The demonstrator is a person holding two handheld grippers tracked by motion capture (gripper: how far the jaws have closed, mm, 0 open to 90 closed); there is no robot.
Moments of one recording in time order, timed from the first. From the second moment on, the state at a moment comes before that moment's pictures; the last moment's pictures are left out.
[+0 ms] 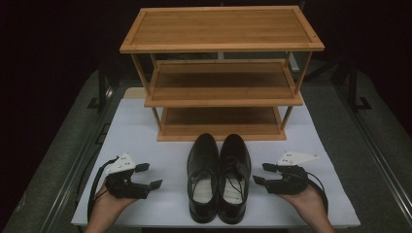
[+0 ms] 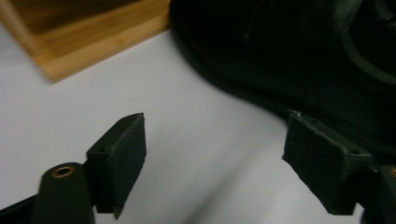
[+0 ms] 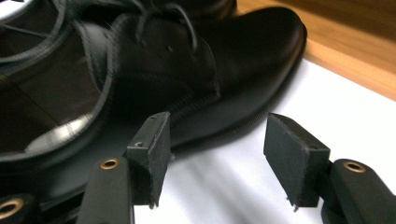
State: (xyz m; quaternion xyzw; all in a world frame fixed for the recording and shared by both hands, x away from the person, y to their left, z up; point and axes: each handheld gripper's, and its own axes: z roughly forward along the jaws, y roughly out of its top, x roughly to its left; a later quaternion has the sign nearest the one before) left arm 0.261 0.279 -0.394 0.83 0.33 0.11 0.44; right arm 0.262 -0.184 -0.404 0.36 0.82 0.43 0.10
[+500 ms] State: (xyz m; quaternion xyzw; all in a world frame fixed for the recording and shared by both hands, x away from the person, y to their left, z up) left arm 0.277 0.220 -0.366 0.84 0.27 0.09 0.46; right arm 0.268 -0.165 -0.378 0.33 0.81 0.47 0.08
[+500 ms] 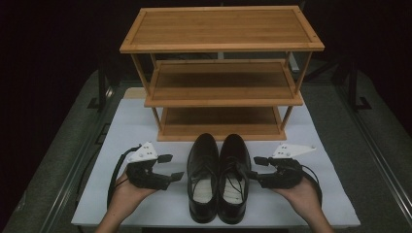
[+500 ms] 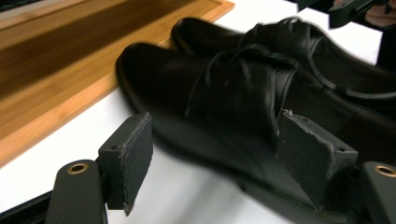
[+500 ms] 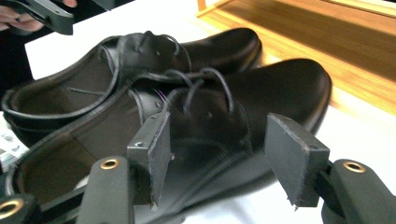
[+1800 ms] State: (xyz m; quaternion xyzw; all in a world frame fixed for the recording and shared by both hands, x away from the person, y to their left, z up) left arm 0.278 0.167 -0.379 0.88 0.20 0.12 0.41; right arm 0.269 -0.131 -0.390 0.31 0.83 0.45 0.08
